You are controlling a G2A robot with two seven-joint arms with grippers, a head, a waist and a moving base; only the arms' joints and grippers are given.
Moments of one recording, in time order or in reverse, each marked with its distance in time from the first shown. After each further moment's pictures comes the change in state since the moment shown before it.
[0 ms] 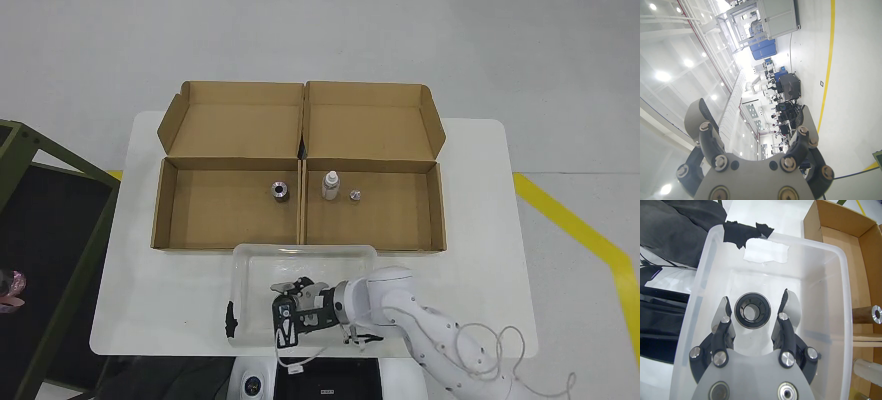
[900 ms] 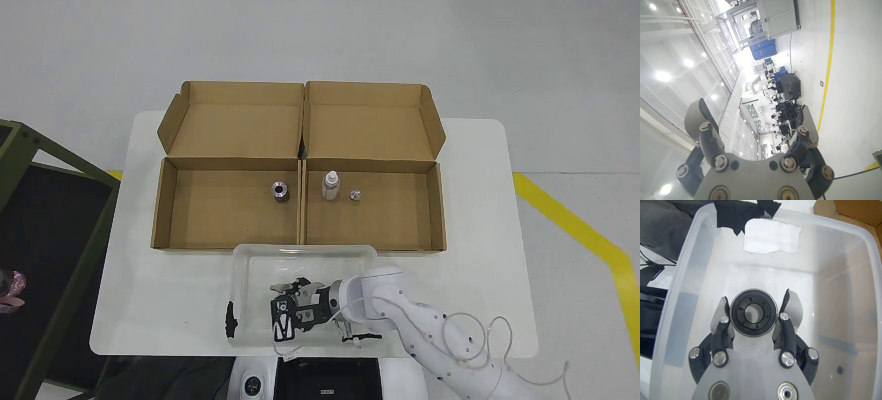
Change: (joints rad) left arm 0.000 0.000 0.000 0.000 0.000 0.000 0.000; right arm 0.052 -0.009 -0.055 0.110 0.028 0.033 -0.056
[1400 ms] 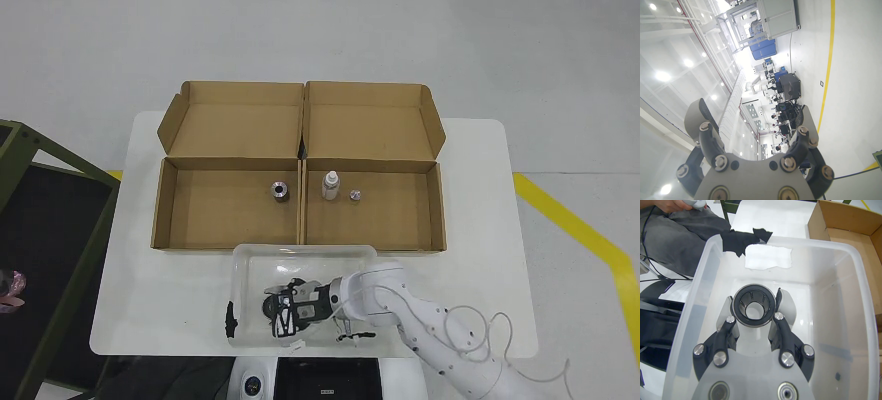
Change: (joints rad) left arm 0.000 0.000 0.000 0.000 0.000 0.000 0.000; right arm 0.017 0.000 0.006 0.010 0.091 -0.011 -0.049
